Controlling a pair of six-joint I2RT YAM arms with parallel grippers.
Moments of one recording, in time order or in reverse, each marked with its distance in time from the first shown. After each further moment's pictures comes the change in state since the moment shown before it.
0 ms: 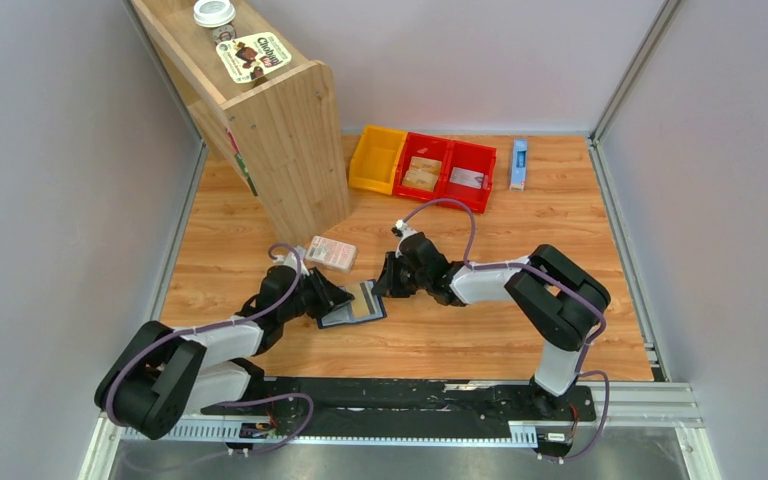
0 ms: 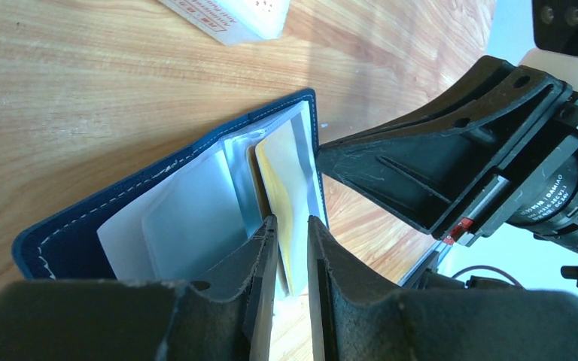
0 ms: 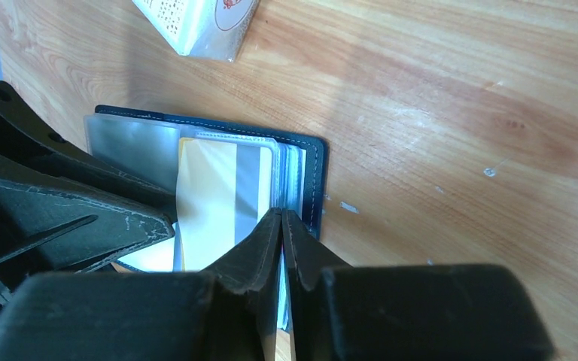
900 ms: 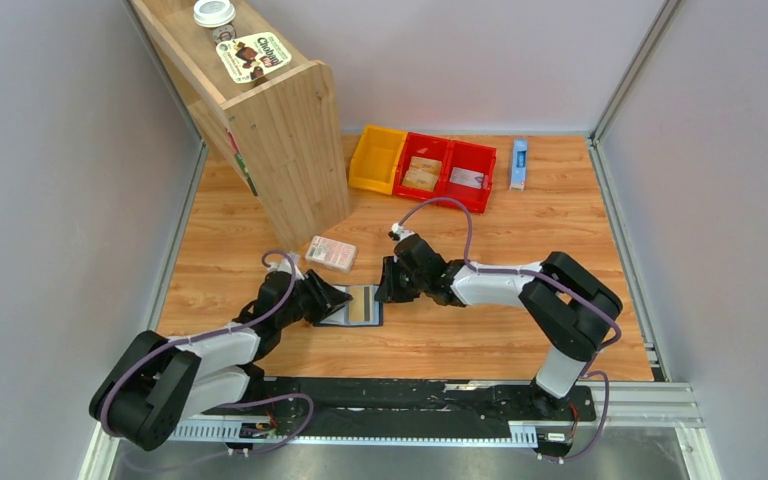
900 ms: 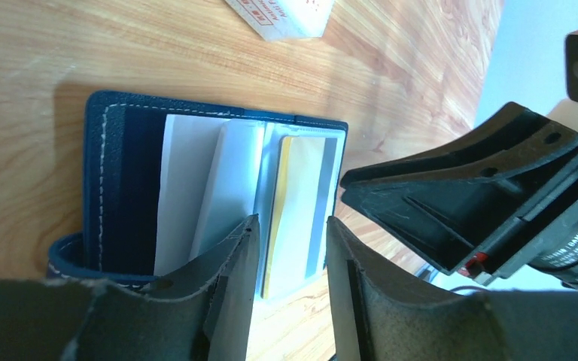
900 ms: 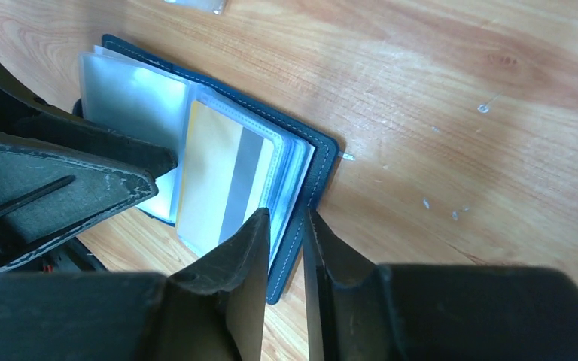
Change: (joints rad) left arm -0.002 -0.014 -0.047 0.027 -0.056 -0.076; right arm 0.033 -0.070 0.029 -0.192 0.068 -0.047
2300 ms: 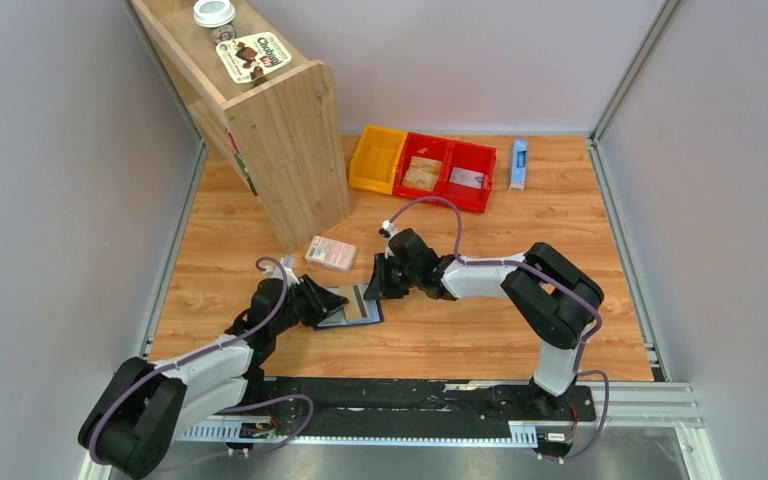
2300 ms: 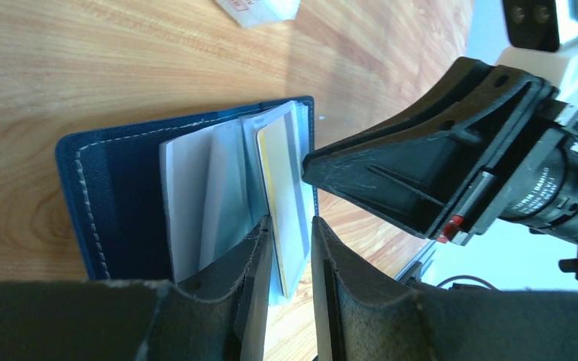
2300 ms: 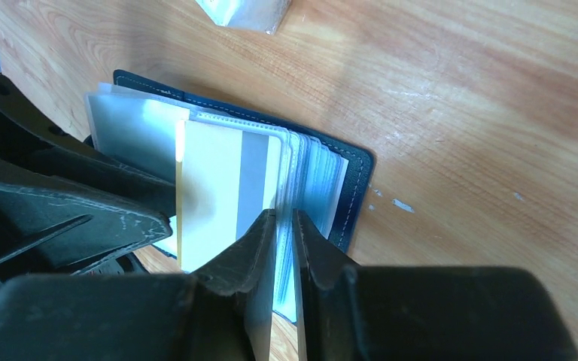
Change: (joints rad) left arm 0.001 -0.151 -0.055 -0.044 0.006 -0.002; right arm -0.008 0.099 0.074 0.048 -0.130 0.017
